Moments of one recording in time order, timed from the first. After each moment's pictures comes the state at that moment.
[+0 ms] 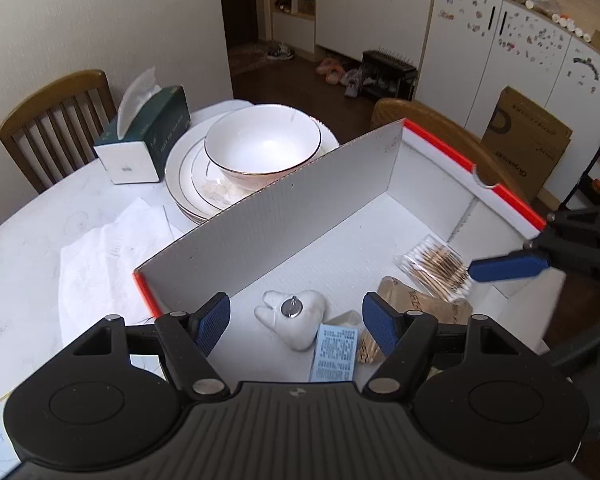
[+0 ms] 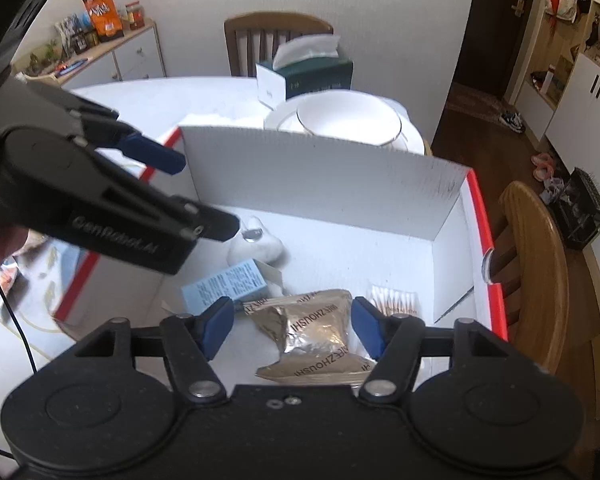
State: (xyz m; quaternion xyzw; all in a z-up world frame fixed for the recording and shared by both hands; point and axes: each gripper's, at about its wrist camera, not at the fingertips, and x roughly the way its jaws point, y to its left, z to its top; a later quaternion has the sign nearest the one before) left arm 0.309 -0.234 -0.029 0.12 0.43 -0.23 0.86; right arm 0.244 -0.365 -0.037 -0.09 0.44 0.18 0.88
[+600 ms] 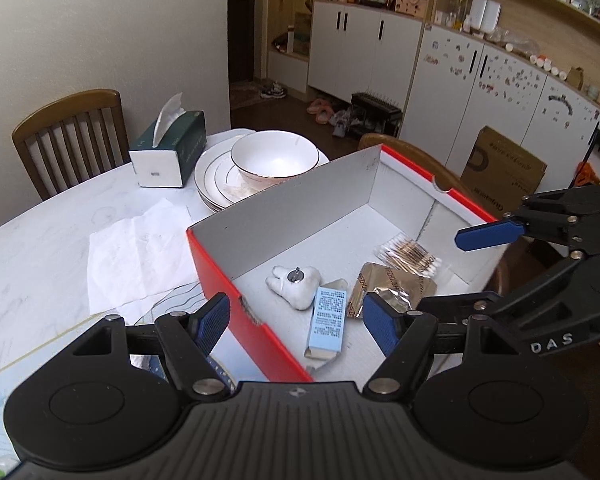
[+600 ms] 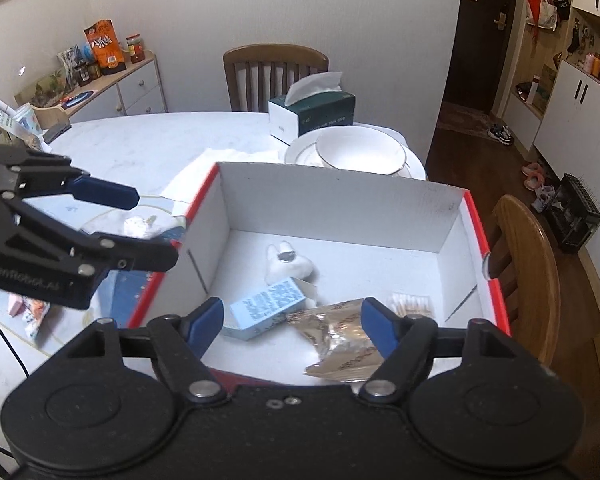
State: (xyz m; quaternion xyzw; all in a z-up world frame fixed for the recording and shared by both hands) left arm 0.239 -0.166 0.001 0.08 0.38 -0.26 0.88; right arm 0.209 -0.342 -0.007 -0.06 0.41 0.17 0.90
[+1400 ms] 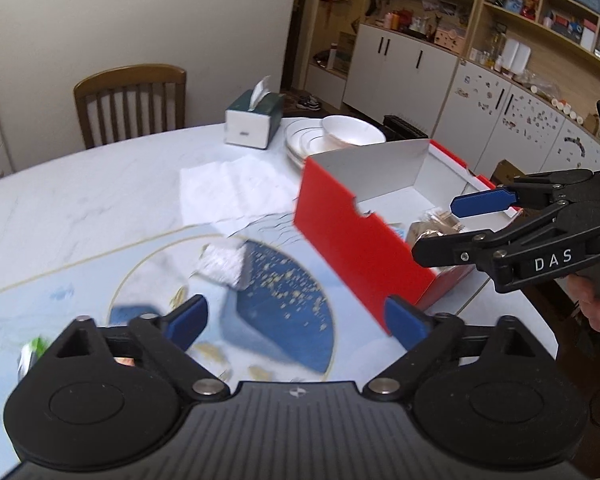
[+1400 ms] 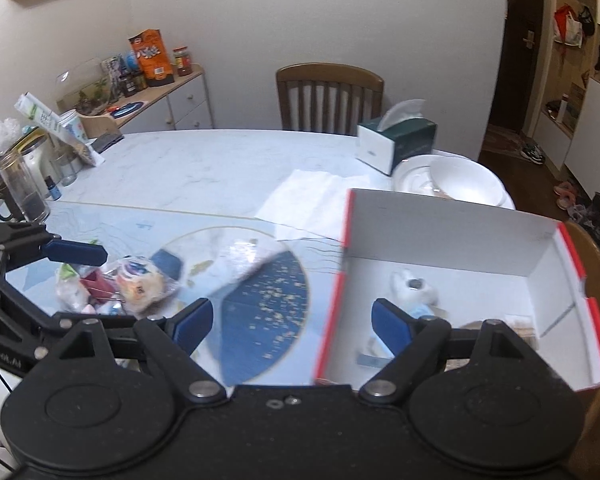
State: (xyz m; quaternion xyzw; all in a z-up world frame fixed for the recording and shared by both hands) left arm 0.163 -0.017 -0.013 0.01 0.38 -0.22 0.90; right arm 0.179 -0.226 0.002 -0.05 0.38 0.21 0.90
